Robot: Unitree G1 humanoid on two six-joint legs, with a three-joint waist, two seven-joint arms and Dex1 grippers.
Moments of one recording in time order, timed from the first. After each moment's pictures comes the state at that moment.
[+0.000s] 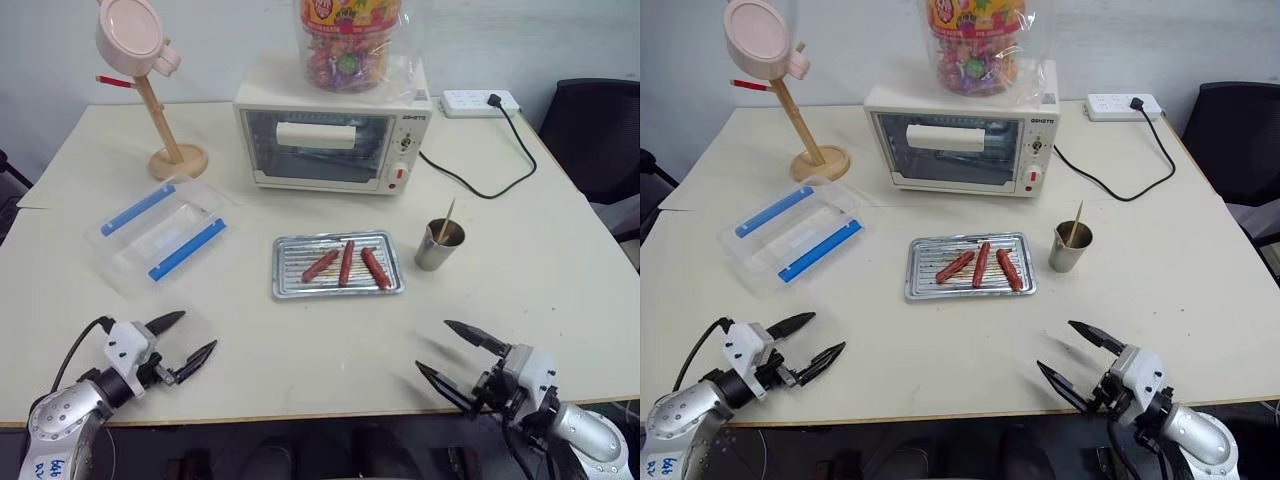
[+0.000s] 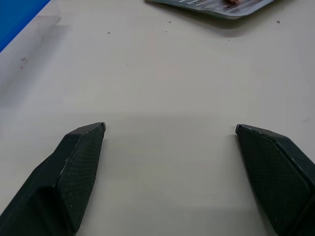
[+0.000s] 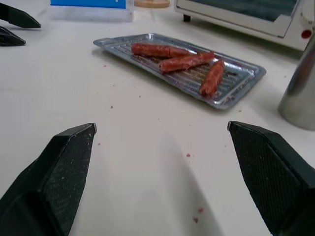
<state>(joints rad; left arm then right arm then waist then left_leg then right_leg) 0.24 0.57 0.31 -0.02 -0.36 -0.11 -0.78 0.37 -0.50 -0.17 -0.26 0.43 -0.24 0.91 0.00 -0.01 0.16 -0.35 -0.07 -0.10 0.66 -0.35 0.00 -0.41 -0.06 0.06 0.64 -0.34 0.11</state>
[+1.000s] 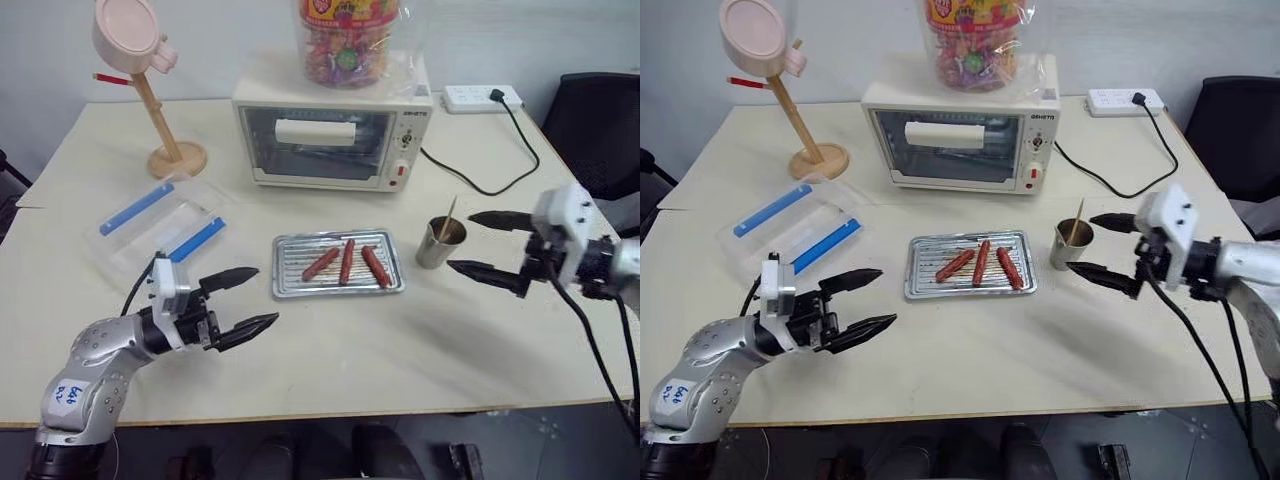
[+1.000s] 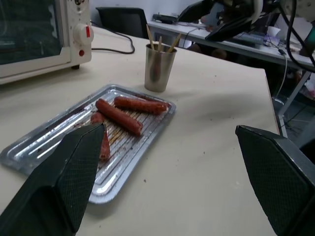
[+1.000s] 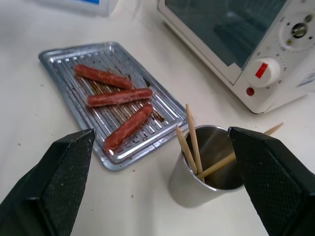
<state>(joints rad) -0.03 0.60 0.18 -0.37 -0.68 0.33 -0.91 -0.40 -1.02 -0.10 -0.15 0.55 0.44 0.98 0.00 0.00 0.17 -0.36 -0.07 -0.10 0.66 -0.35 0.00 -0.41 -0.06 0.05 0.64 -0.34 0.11</state>
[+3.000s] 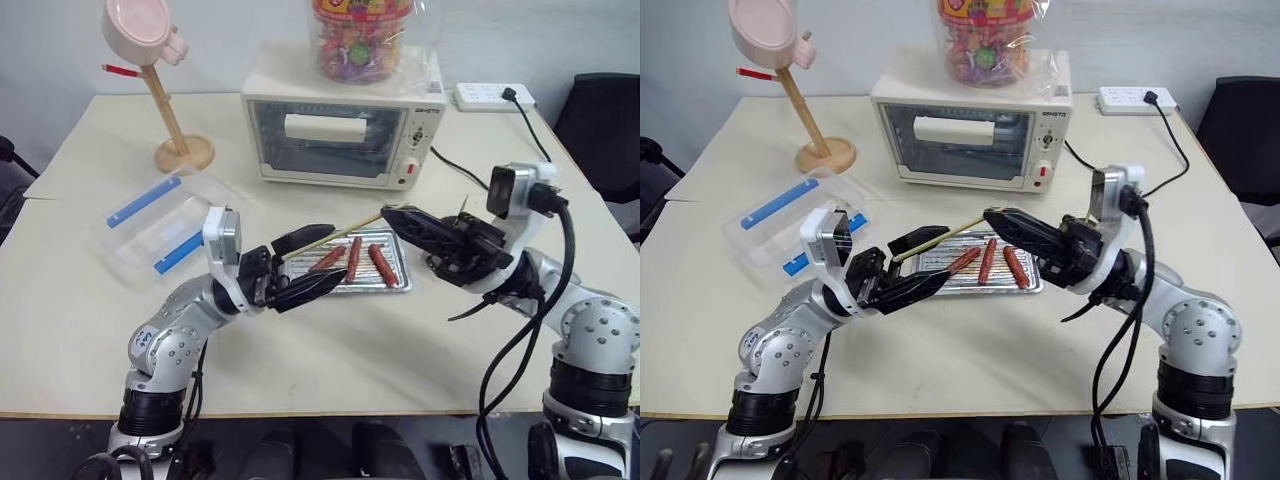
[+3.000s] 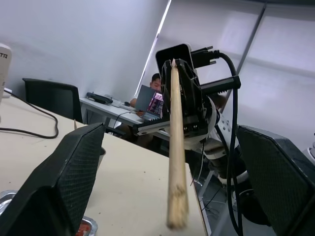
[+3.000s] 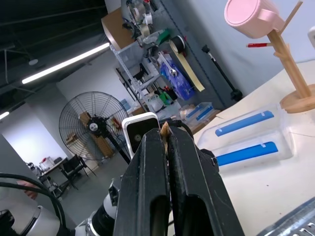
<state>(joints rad) -0.34 0.31 0.06 -0.32 -0.91 0.55 -0.86 -0.47 -0.45 -0.27 -0.35 1.40 0.98 0.63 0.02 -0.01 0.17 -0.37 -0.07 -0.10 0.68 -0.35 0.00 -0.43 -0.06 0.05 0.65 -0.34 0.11</state>
